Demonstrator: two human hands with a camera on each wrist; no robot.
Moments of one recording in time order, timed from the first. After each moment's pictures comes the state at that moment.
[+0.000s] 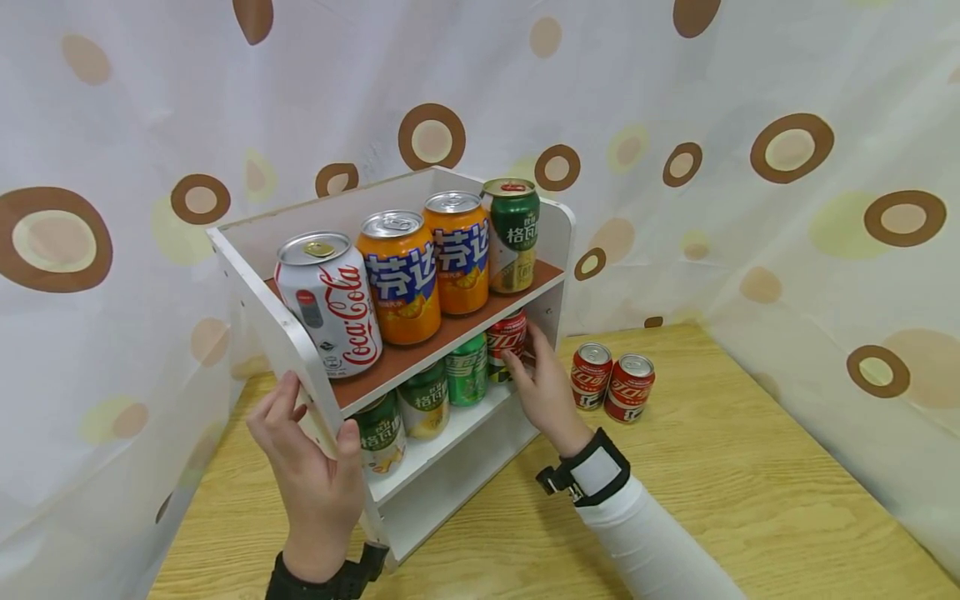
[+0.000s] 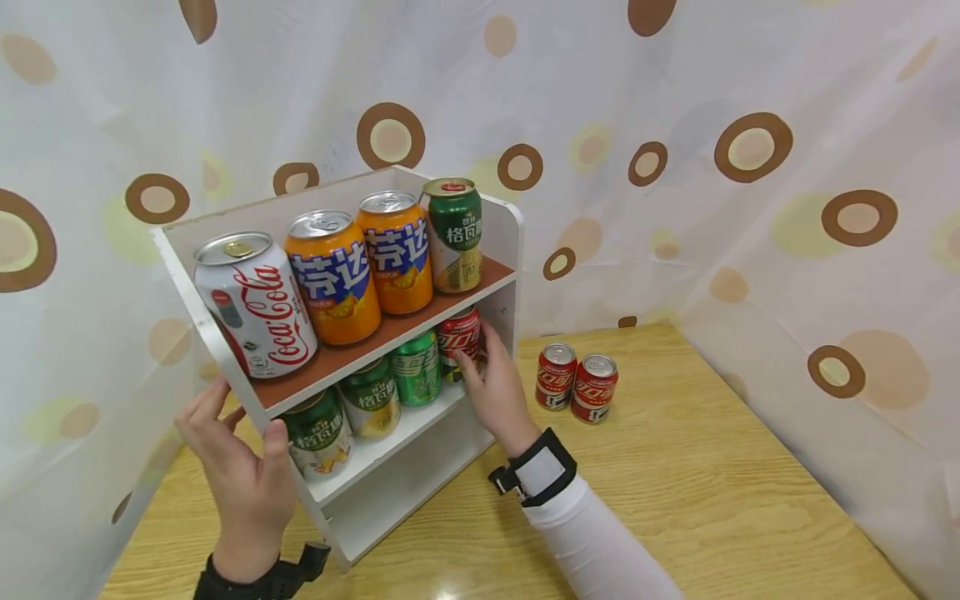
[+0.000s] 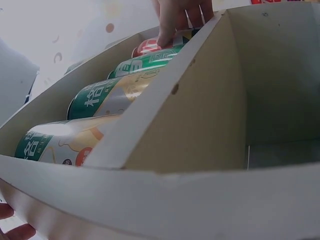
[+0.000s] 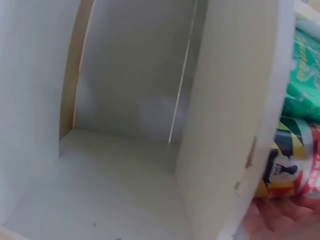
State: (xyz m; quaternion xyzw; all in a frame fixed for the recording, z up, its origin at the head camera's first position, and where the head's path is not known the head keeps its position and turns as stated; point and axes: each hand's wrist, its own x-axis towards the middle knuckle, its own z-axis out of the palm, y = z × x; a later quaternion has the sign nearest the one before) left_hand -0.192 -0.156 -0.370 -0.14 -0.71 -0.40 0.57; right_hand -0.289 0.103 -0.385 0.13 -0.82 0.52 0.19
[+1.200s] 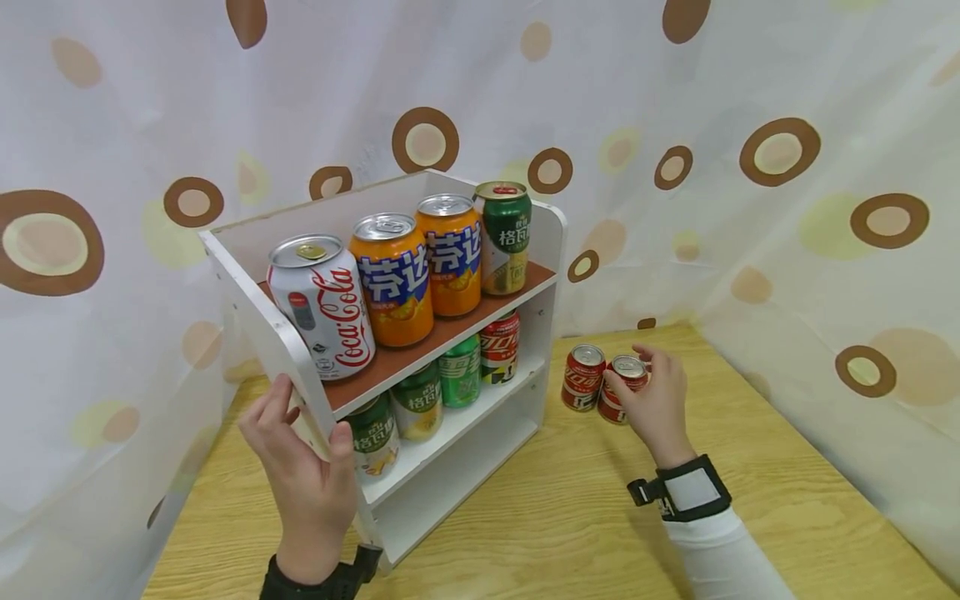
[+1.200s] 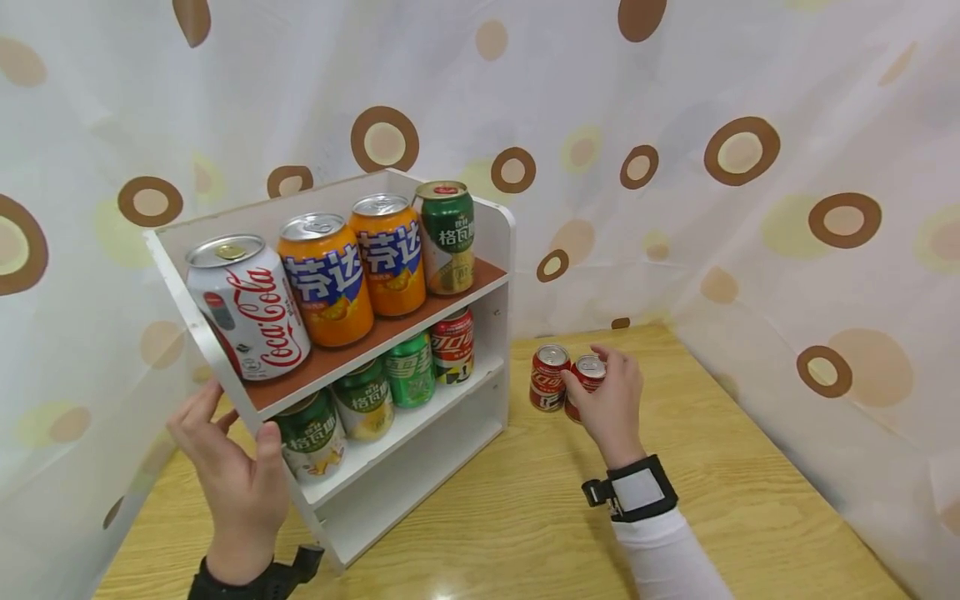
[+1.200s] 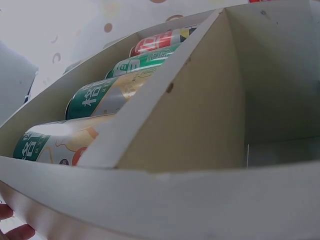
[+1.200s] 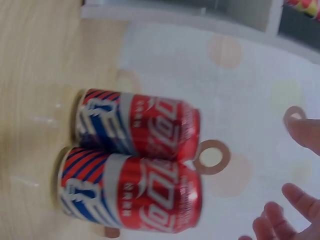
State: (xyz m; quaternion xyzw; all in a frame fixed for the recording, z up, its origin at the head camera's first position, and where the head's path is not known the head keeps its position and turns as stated) left_hand -0.192 -0.154 -0.369 -0.13 -0.70 -0.40 0.57; right_hand -0.276 0.238 -0.418 -0.03 -0.87 0.40 0.29
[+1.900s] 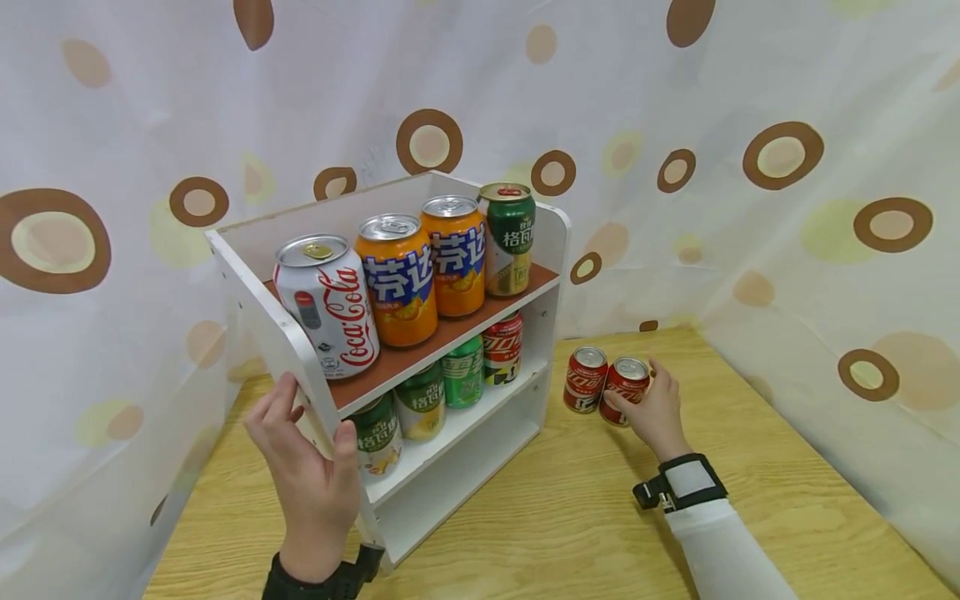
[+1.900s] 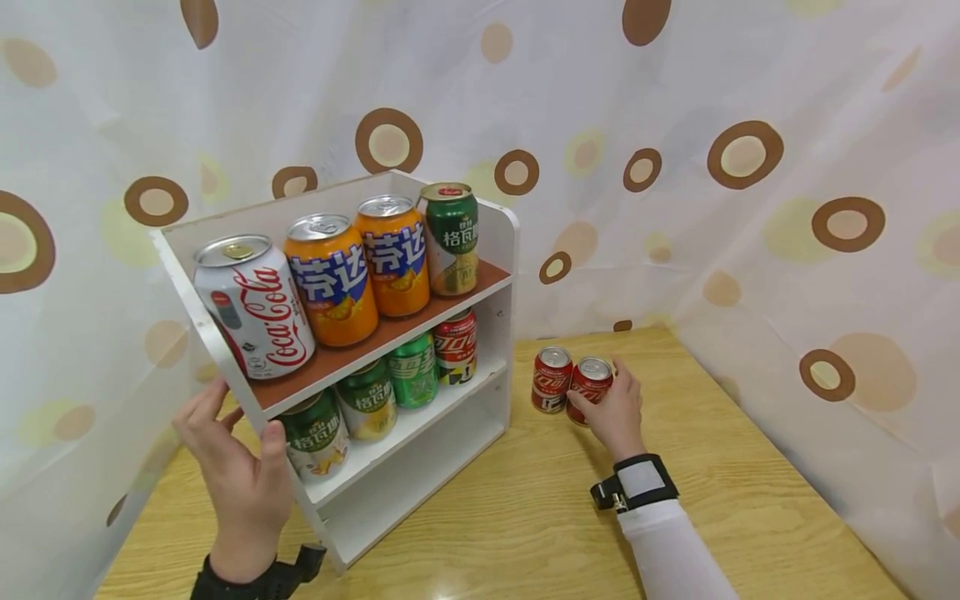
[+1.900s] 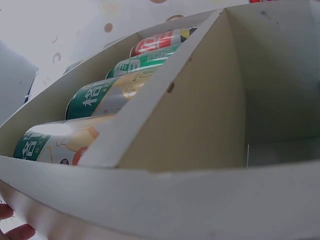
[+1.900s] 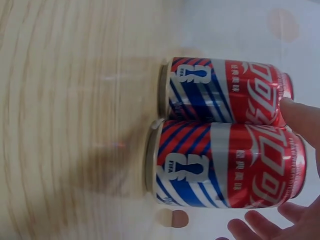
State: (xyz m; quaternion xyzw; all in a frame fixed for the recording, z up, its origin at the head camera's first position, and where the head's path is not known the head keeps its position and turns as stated) left_hand -0.193 -0.154 -0.370 -0.14 -0.70 -0.40 0.57; right_hand -0.302 0.270 -0.461 -0.09 -0.89 0.42 0.13
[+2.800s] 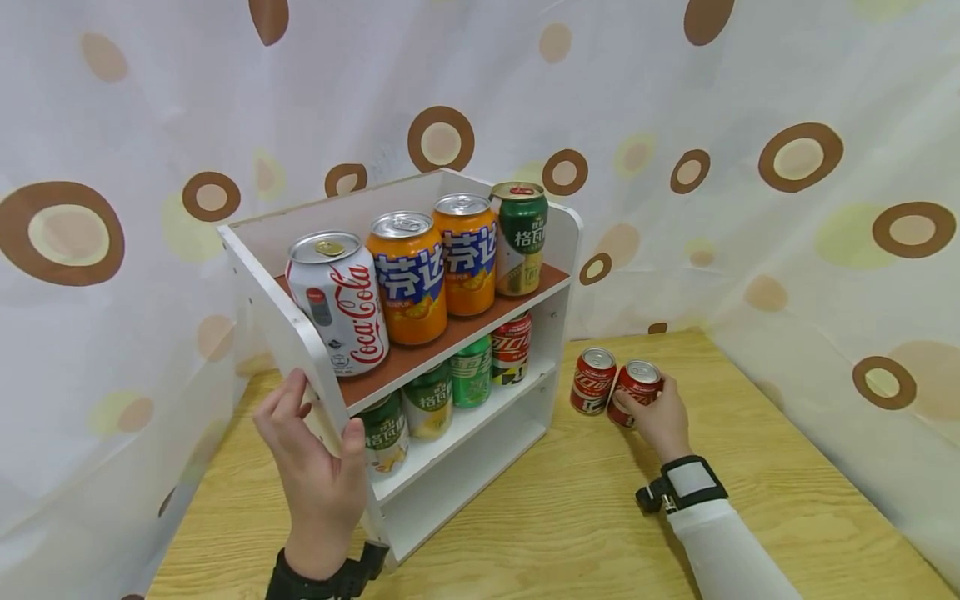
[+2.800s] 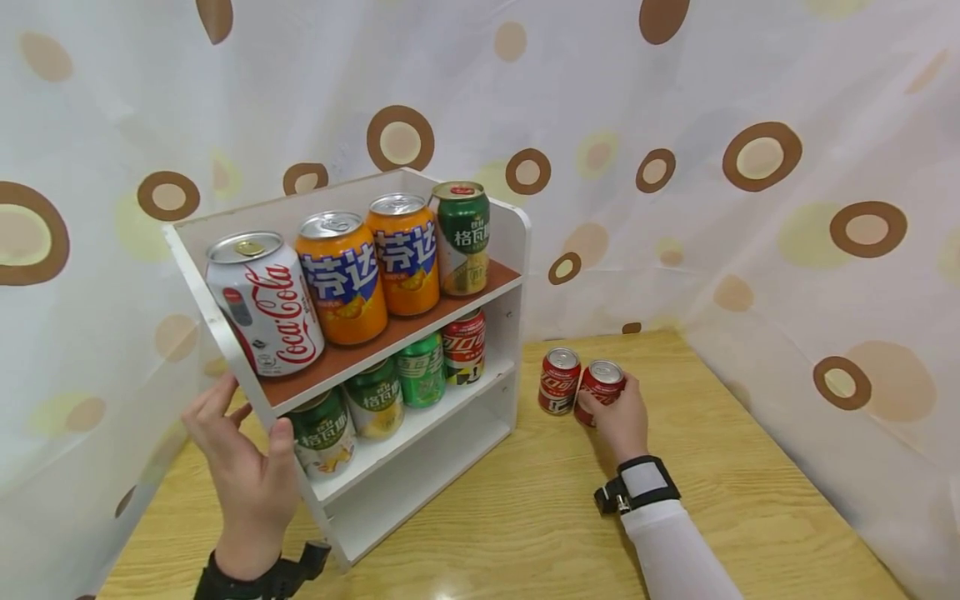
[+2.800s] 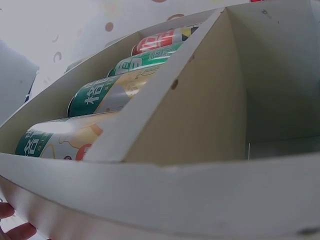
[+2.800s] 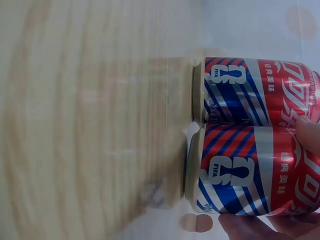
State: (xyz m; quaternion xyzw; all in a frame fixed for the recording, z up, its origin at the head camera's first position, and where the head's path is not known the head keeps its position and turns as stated) left_hand -0.190 -0.159 -0.369 -0.13 -0.72 -0.39 0.55; right_hand -0.314 0.276 -0.482 -0.12 -0.87 0.45 0.15
